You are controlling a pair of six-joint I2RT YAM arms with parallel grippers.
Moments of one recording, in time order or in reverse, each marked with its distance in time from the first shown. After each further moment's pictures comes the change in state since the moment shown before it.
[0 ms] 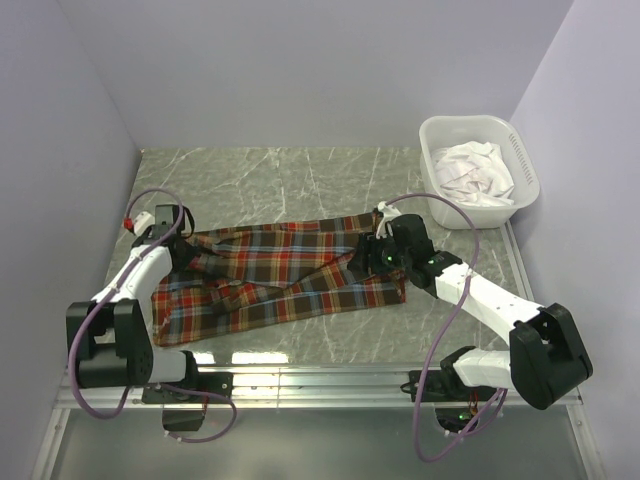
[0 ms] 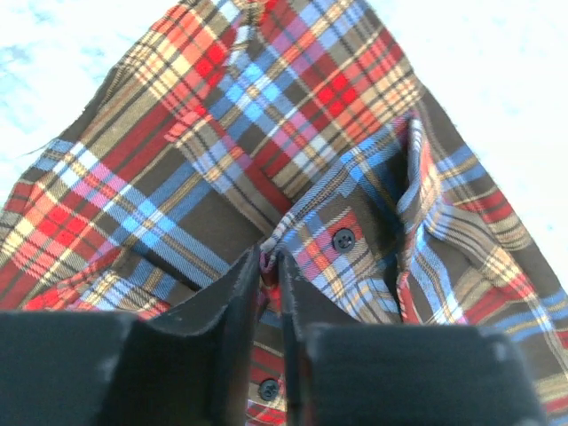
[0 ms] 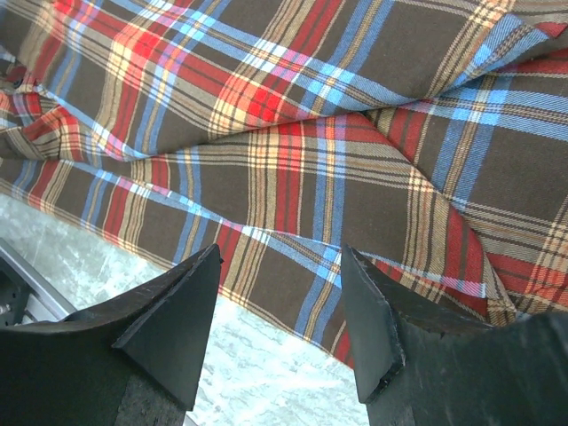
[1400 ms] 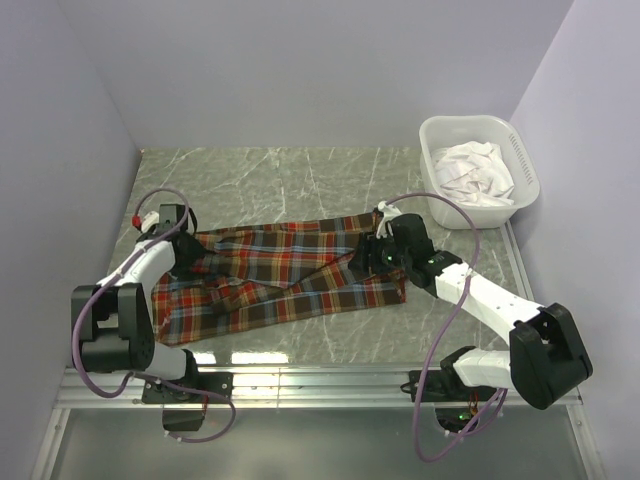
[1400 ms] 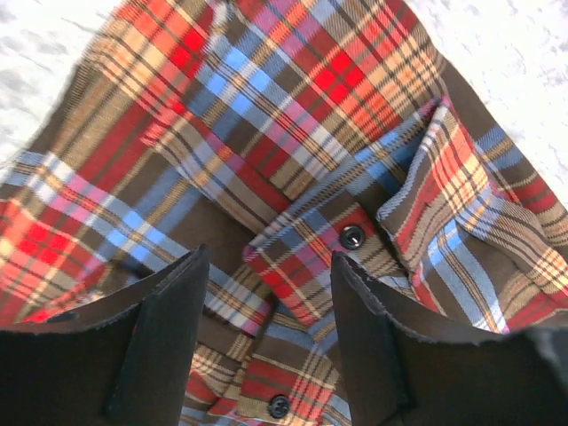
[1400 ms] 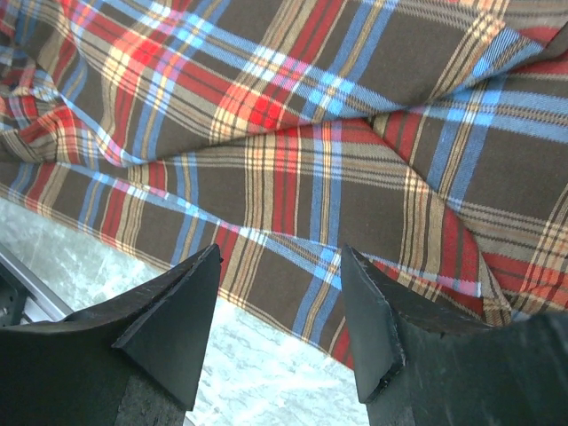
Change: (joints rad) left arm 0.000 0.087 0.011 0.021 0.026 0.066; right arm 0.000 0.002 0.007 -0.007 0.011 -0.001
